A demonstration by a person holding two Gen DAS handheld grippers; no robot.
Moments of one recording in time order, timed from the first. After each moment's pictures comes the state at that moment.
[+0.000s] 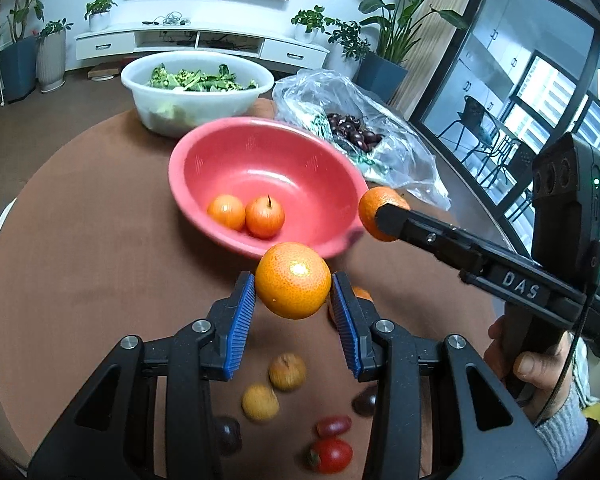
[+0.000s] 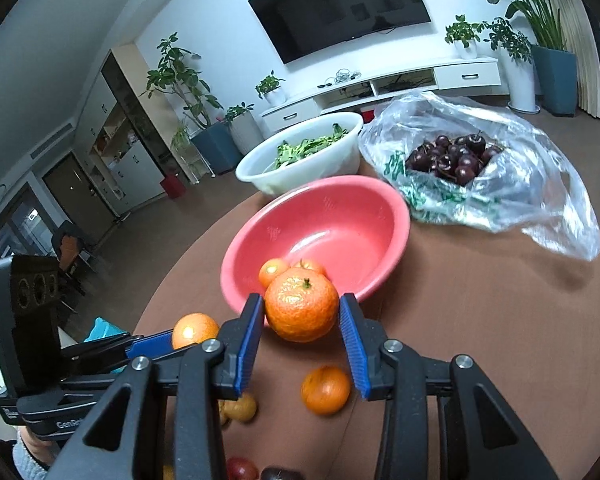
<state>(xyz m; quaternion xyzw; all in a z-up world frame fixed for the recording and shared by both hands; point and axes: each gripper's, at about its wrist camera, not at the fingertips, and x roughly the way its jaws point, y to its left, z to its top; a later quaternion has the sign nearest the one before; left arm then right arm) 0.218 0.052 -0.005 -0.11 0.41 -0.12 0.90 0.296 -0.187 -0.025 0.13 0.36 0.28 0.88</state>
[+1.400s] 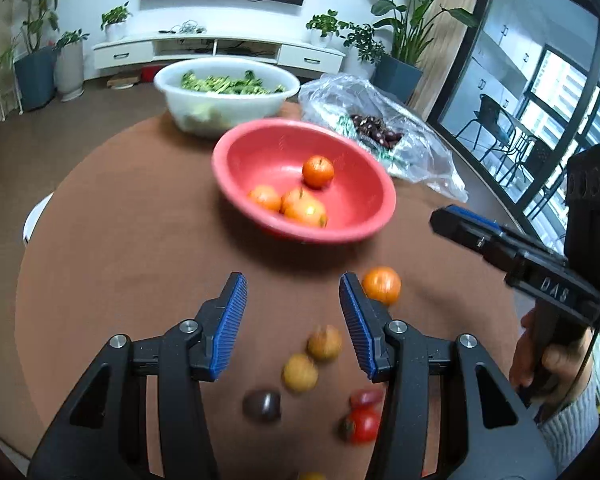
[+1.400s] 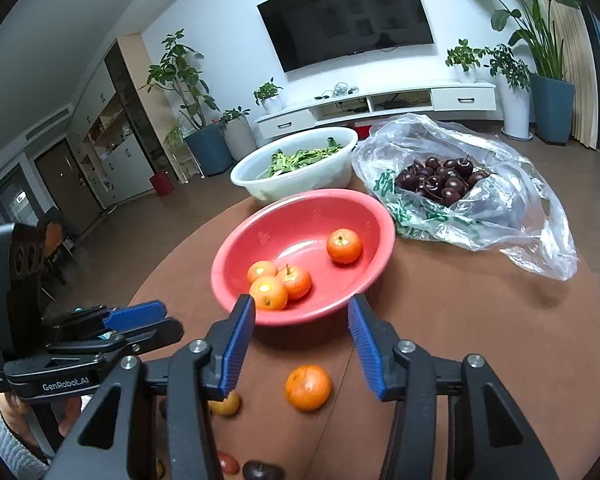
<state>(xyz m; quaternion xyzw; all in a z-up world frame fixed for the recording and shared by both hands) 0.185 0.070 -0.007 -0.09 0.41 -0.08 0.91 0.271 -0.188 -0.015 0.09 0.34 0.27 0.90</state>
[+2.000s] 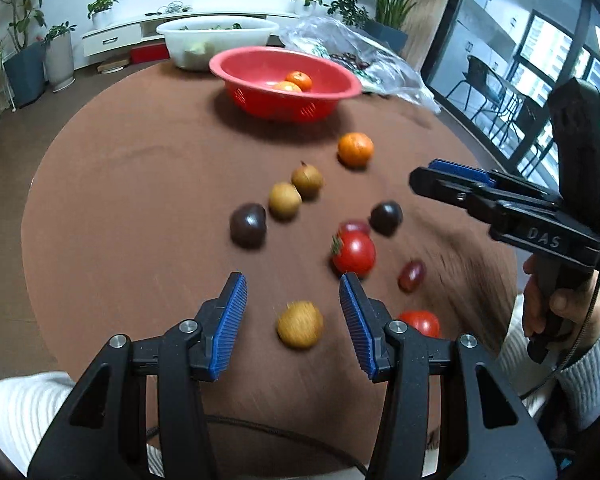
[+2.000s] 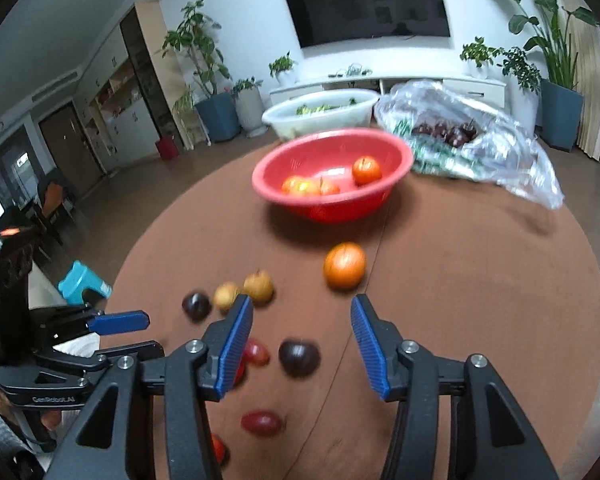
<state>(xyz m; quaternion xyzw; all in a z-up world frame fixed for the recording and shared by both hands) 0.061 0.055 -0.054 -0.05 0.45 -0.11 0.89 0.183 -0.175 -0.046 0.03 0.37 0.28 0.89</state>
